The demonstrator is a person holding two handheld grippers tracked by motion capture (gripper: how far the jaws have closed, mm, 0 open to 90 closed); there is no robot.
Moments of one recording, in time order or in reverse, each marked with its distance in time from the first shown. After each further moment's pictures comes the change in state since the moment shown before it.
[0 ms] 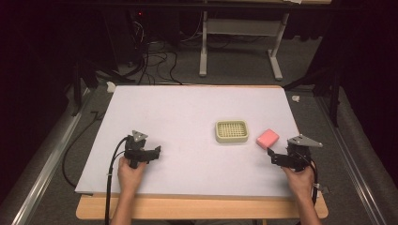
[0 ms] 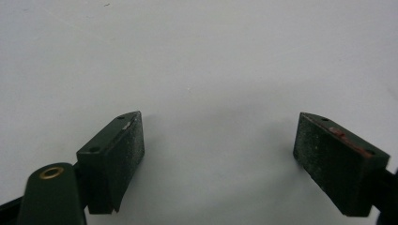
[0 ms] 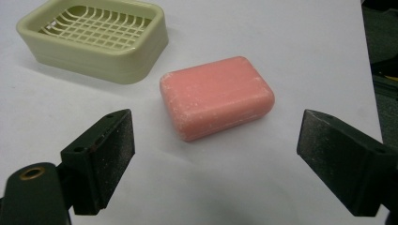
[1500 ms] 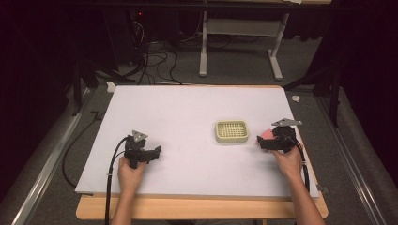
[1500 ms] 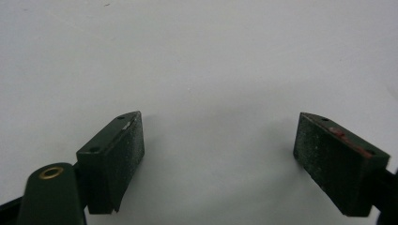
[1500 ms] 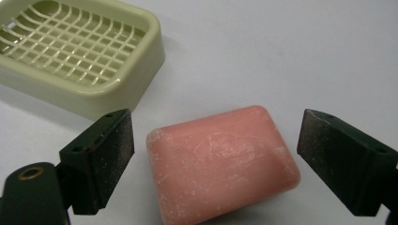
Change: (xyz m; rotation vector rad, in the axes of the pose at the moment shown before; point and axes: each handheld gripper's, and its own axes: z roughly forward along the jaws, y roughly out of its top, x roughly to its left) left arm 0.000 0.000 0.000 0.000 0.001 0.000; right arm 0.000 0.042 0.056 0.110 0.010 -0.079
